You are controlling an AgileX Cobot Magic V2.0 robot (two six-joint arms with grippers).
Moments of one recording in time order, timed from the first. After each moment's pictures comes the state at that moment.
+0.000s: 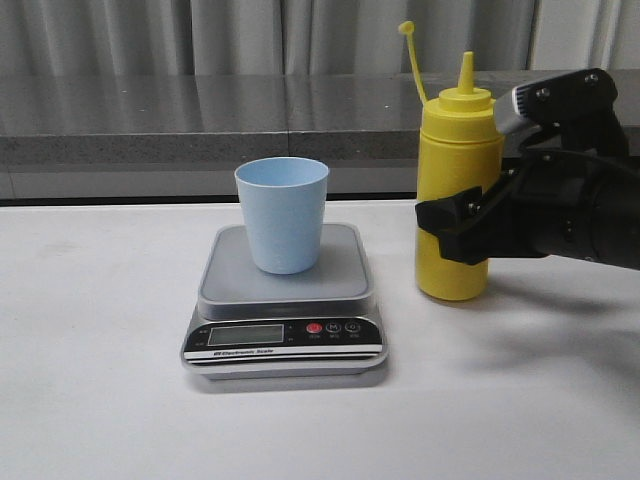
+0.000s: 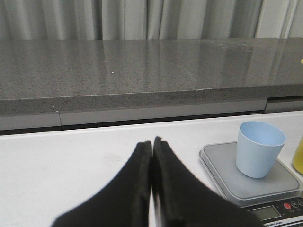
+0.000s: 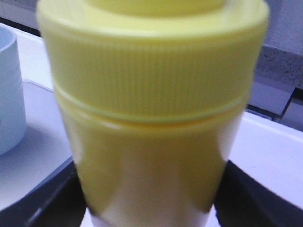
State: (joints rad) left arm -0.15 0.16 -0.36 -0.15 0.37 0.04; right arm 0.25 1.89 -0.55 -0.28 -1.12 0.03
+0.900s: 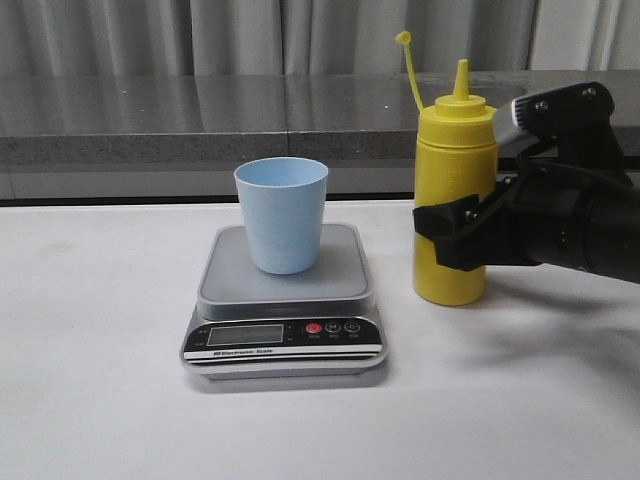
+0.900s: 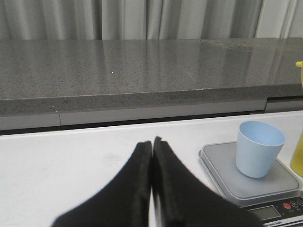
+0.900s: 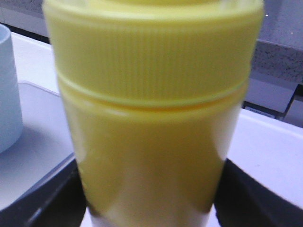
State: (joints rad) left arm -0.15 0.16 -0.36 -0.15 0.37 0.04; right arm 0.25 1.95 -0.56 -0.28 -1.17 0.04
